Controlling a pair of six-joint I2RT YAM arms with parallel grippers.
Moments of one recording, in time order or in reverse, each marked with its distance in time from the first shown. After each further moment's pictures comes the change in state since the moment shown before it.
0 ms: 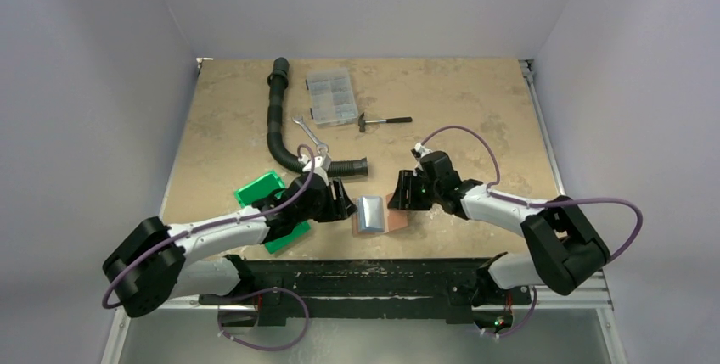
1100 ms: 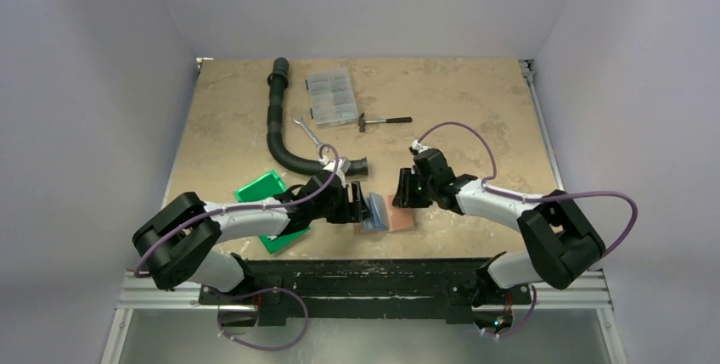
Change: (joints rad) left arm -0.021 0.251 0.042 0.136 0.101 0.019; right arm 0.033 0.040 0.078 -0.105 0.168 -0.031
